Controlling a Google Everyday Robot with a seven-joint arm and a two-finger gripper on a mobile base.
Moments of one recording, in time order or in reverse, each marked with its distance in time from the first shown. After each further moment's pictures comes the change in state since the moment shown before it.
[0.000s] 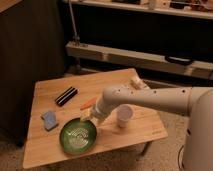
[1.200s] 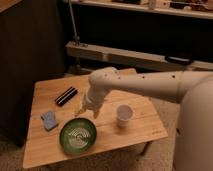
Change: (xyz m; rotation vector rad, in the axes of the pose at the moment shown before) arm -0.011 0.037 -0.041 0.013 0.075 -0.008
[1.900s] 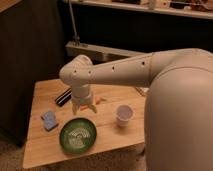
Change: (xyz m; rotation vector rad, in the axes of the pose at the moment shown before) arm -0.001 0.024 -0.039 0.488 -0.022 0.061
